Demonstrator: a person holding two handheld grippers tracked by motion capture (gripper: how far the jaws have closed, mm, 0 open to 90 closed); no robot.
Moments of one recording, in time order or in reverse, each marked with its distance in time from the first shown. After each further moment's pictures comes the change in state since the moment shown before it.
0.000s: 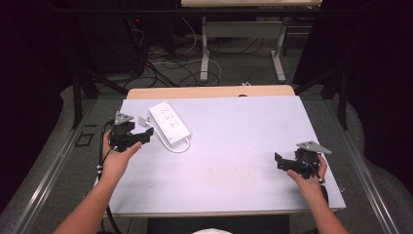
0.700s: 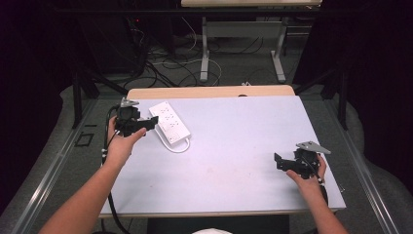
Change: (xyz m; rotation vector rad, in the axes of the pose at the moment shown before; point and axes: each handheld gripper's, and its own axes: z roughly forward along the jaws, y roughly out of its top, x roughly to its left) left arm -0.003 0.042 0.013 0.041 -0.023 -0.008; right arm 0.001 -0.001 0.001 0.007 0.001 -0.003
